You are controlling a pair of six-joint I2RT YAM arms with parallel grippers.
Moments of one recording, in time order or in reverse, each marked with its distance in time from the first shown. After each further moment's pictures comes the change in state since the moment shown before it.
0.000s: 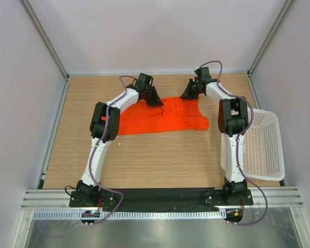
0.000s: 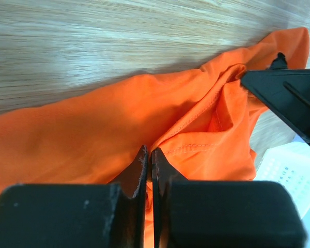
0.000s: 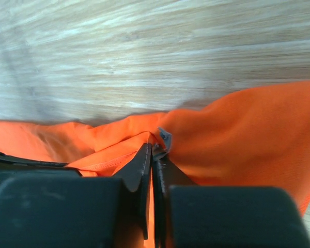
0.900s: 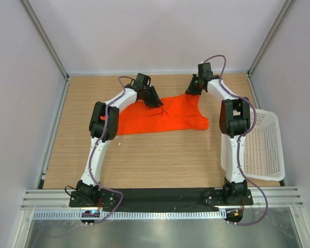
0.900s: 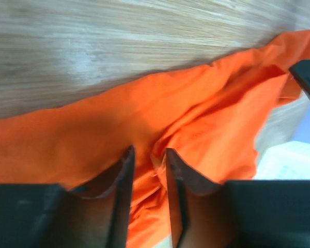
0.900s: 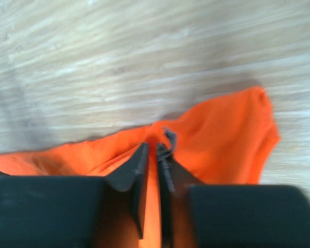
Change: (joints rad) left arm 0.021 0.006 -0.007 -0.008 0.024 0.006; right arm -0.003 -0.051 0.001 -0.008 0.176 0.014
